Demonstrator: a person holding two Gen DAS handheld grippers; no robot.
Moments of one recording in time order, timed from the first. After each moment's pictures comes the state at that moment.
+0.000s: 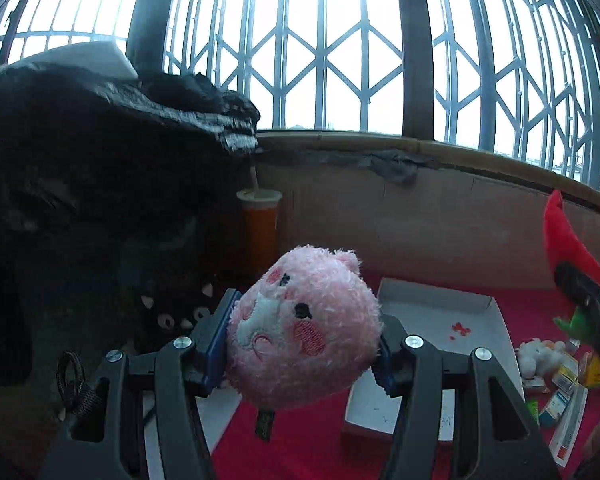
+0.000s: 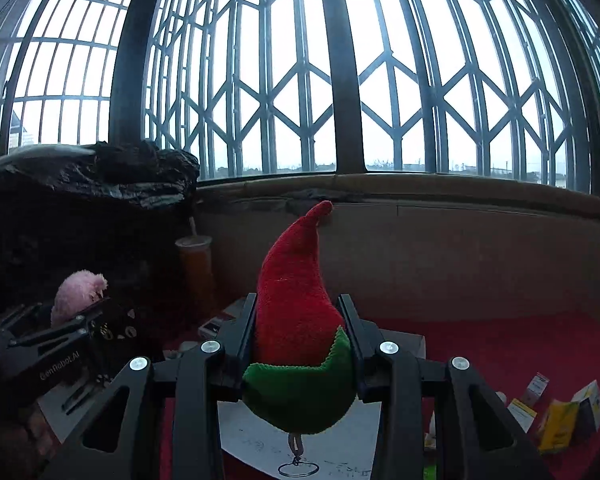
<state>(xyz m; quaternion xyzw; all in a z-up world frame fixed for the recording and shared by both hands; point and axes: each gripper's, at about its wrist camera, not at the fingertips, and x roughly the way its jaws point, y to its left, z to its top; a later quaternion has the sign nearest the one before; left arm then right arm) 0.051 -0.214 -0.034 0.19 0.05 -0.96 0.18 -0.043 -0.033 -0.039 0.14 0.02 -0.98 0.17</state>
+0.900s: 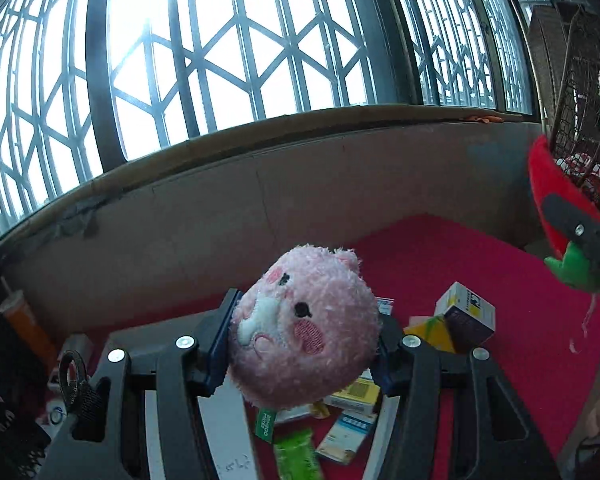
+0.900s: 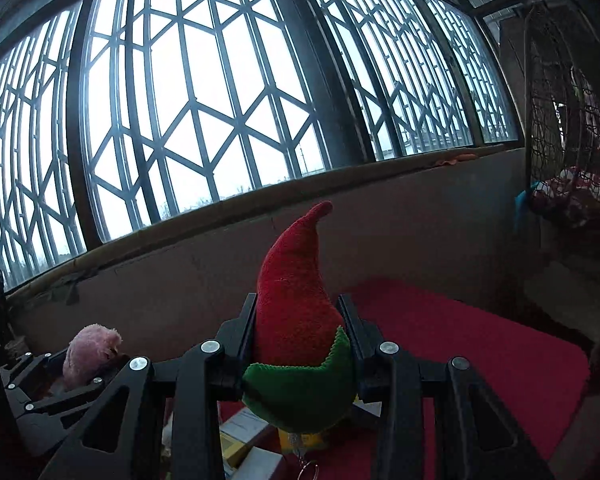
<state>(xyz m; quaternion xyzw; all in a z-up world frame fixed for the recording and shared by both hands) -0.024 0.109 -0.038 0.20 -0.12 -0.96 -0.14 0.027 0.273 -0.039 0.09 -0.13 -0.97 -0.17</state>
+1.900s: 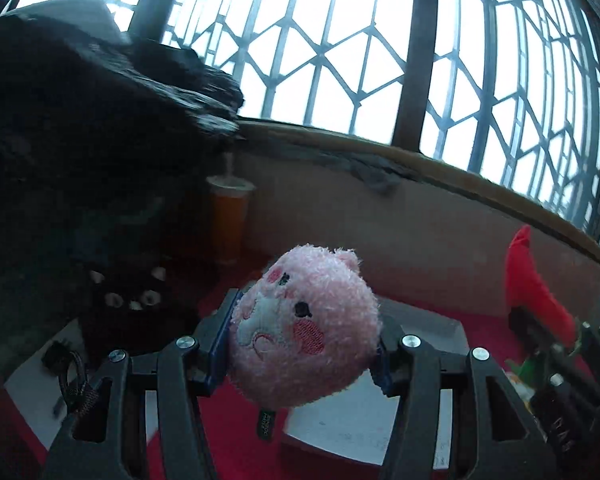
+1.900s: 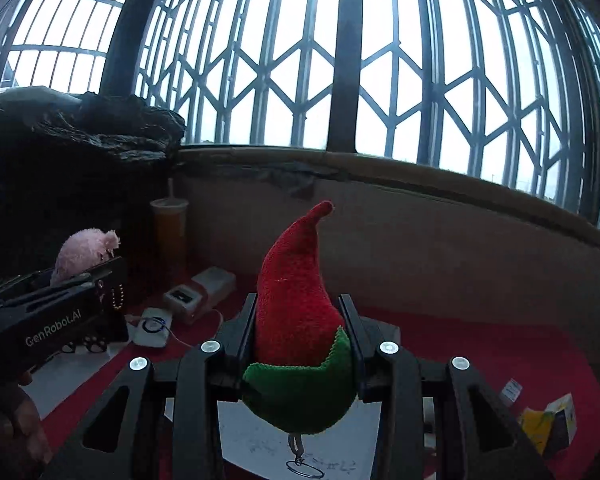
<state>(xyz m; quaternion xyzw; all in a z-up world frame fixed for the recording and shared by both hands) 0.038 -0.227 -0.037 0.16 0.13 -0.97 0.16 -0.058 -0.069 -0.030 0.13 0.08 -0.98 0.16</state>
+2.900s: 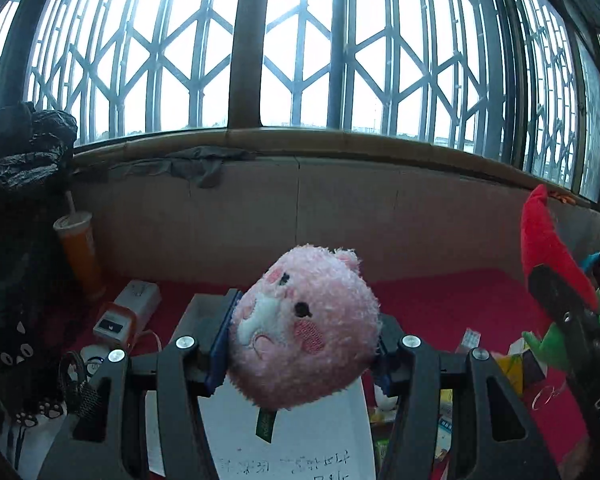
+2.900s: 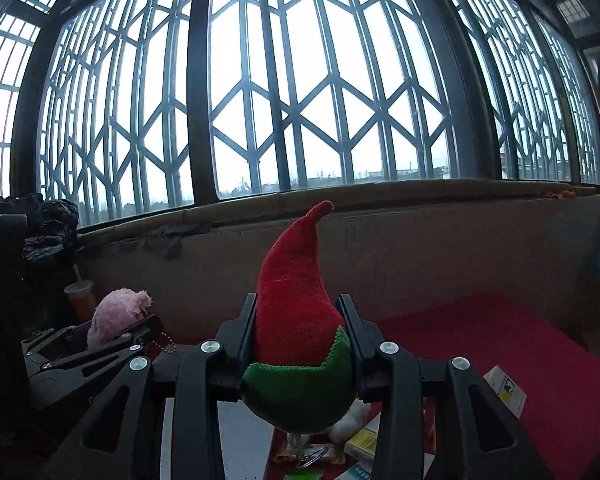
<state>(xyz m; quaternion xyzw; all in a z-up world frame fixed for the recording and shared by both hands) -0.037 -0.051 -0.025 0.21 0.02 -0.98 -0.02 -0.045 0.098 -0.025 0.11 -0.05 -0.99 -0.01</state>
